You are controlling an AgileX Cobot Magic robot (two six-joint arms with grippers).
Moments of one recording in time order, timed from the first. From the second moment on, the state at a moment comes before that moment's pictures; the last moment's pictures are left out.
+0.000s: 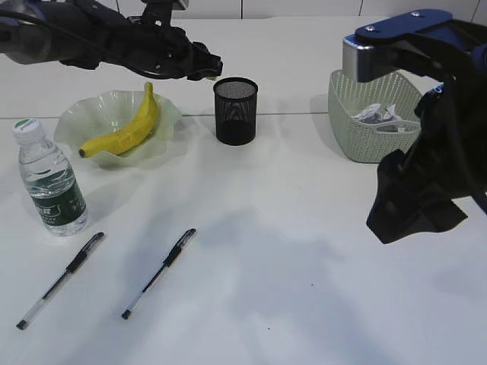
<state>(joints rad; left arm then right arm) -0.28 2.31 -1.94 -1.05 0.42 0.97 0.57 1.33 -1.21 0.03 1.24 -0.03</state>
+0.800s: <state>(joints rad) -0.28 2.44 -2.06 -1.32 0.47 1.37 0.57 1.33 -1.21 0.02 1.24 -0.02</state>
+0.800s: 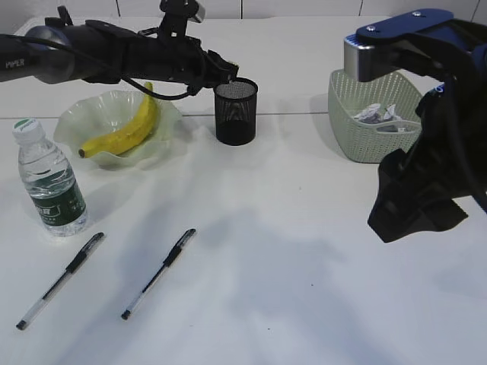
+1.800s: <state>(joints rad) -0.27 2.48 -2.07 -1.65 0.48 1.73 0.57 1.33 -1.21 0.02 1.24 -0.02</state>
